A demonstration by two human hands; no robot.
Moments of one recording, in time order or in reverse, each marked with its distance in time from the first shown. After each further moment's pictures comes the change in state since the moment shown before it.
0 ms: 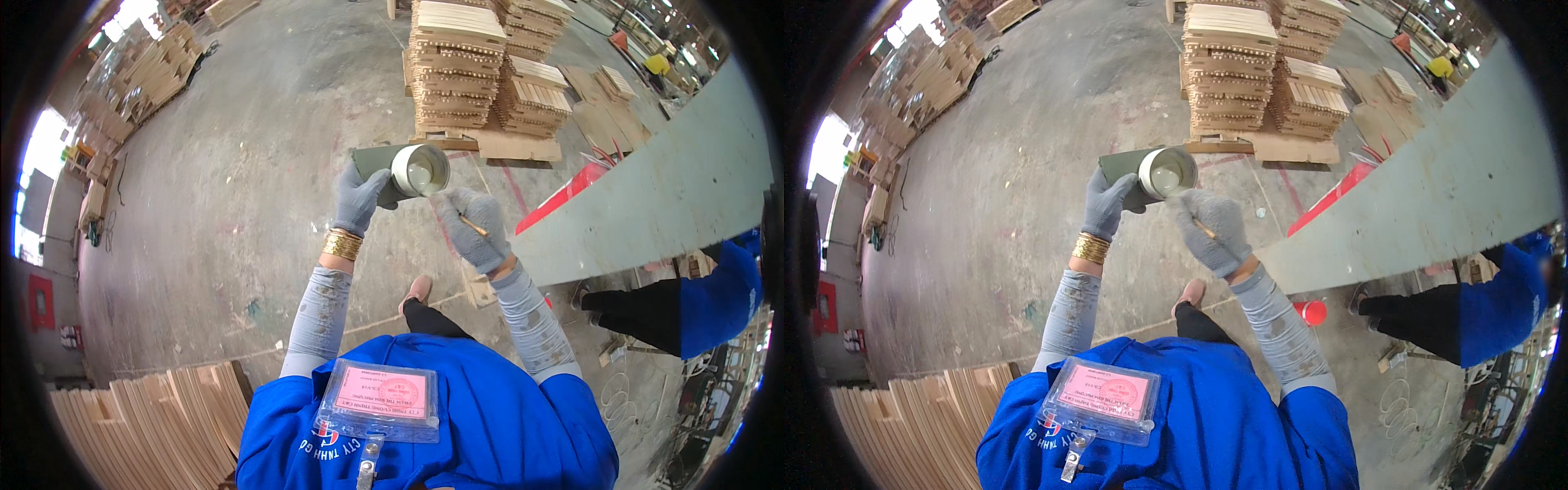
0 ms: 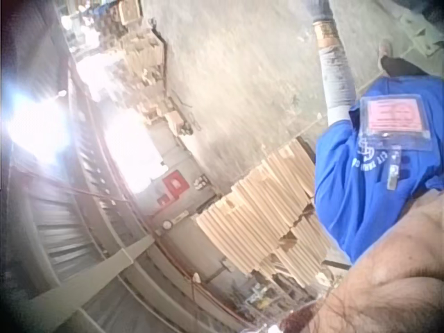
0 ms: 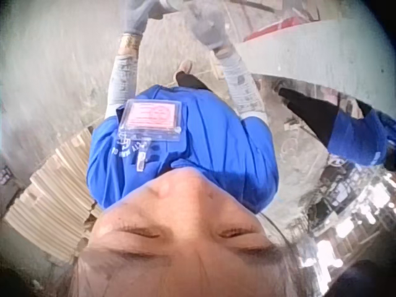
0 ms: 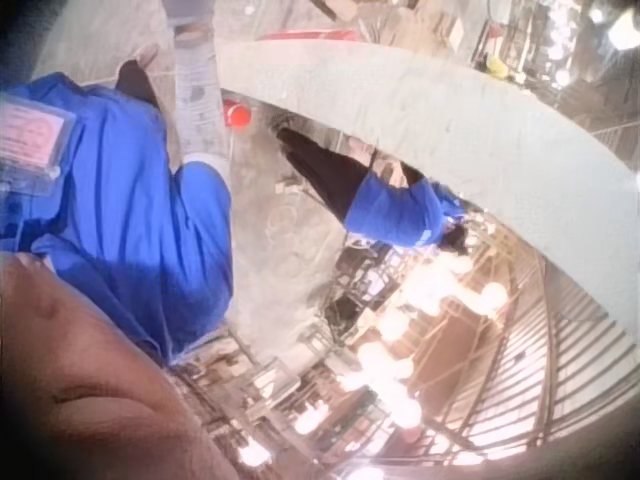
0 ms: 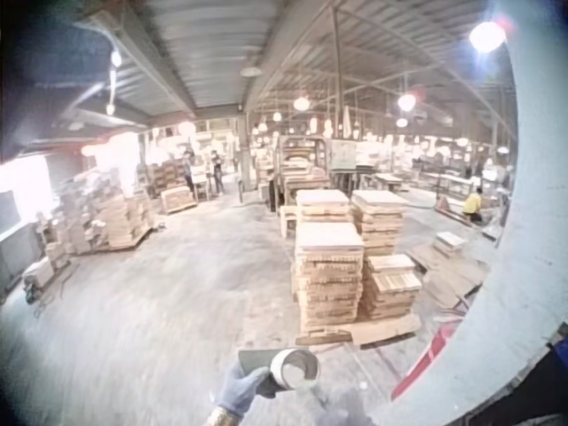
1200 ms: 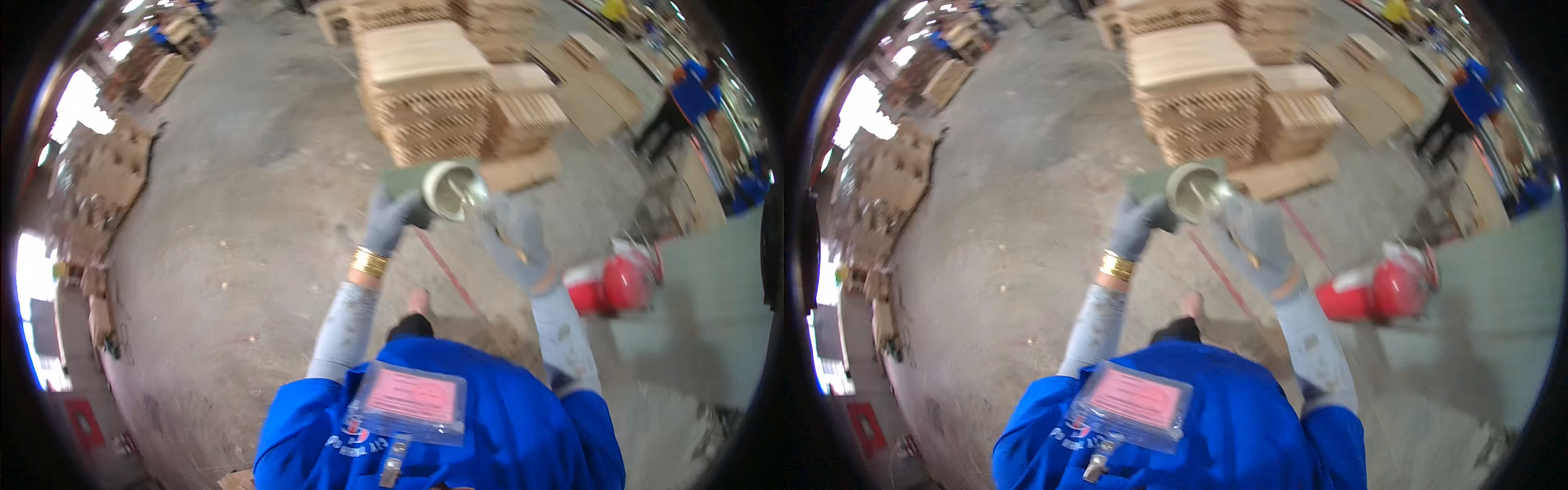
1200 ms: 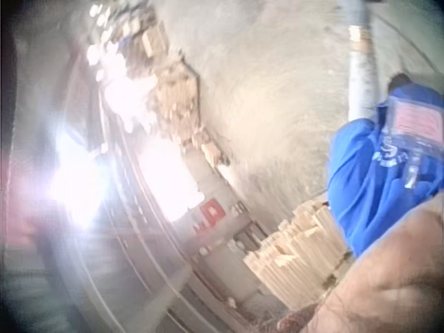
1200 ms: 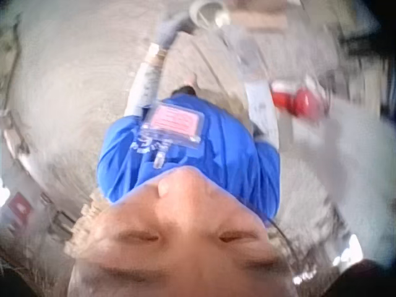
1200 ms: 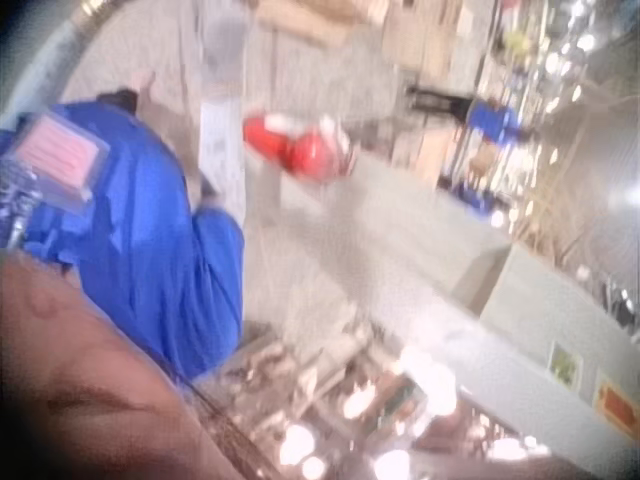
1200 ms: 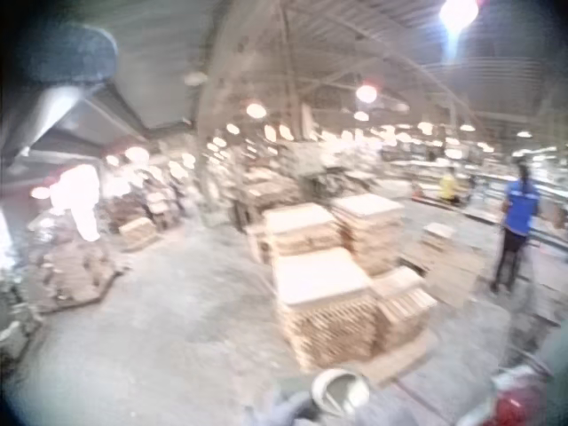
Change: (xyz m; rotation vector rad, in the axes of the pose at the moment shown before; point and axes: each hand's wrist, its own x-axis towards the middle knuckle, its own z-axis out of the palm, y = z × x) left_hand 0.391 -0.072 0.061 -0.089 -0.396 -0.276; right_hand 0.250 0.234 -0.014 -0.424 -0.091 0.179
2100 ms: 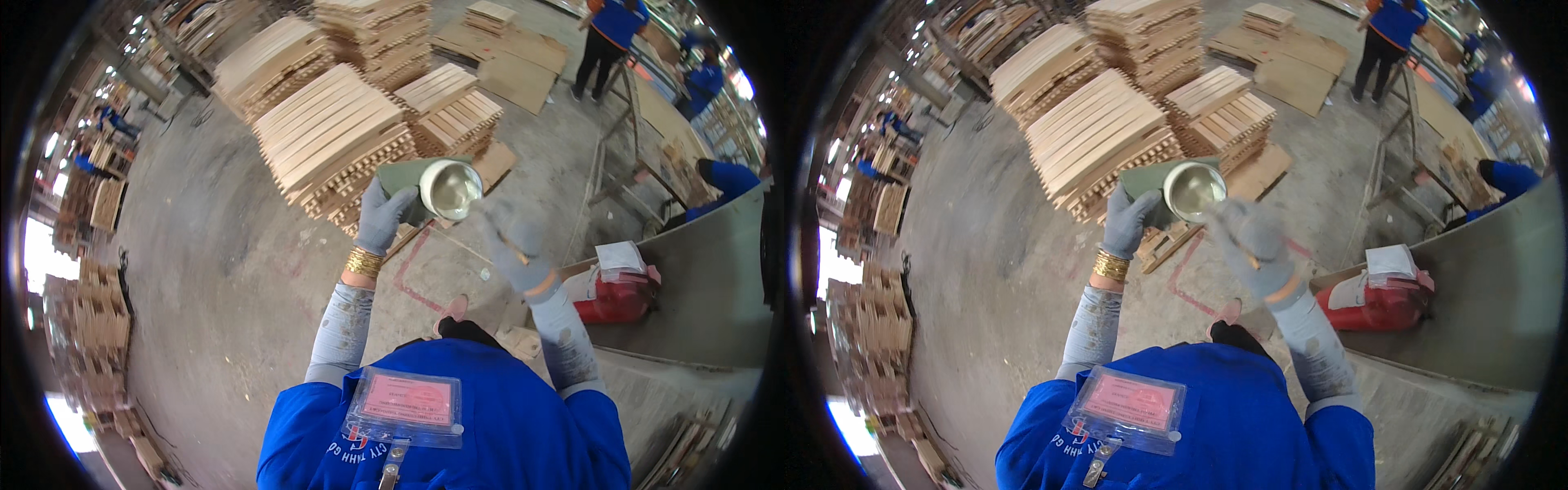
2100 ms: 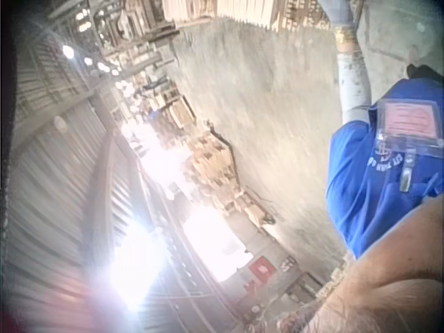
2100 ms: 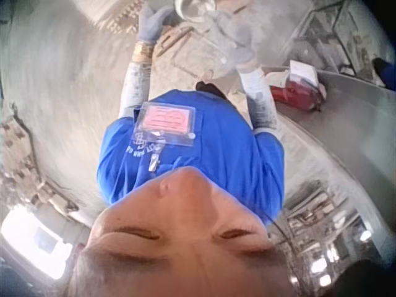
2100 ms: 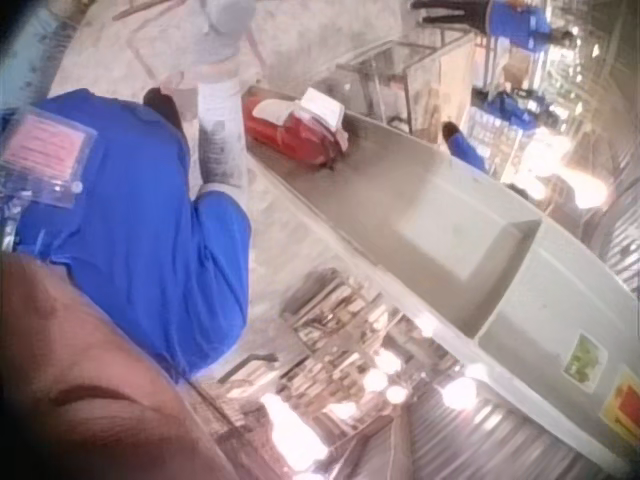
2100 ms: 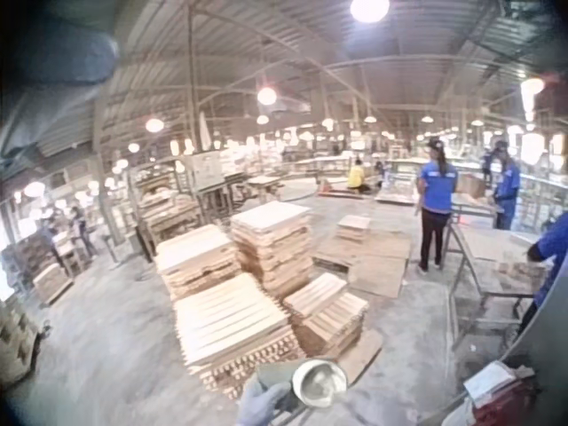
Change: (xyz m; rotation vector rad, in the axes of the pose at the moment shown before) left_hand 0.250 -0.008 0.091 0.090 -0.333 -0.008; right_hand 0.094 0.137 -0.045 -0.144 0.370 0.271
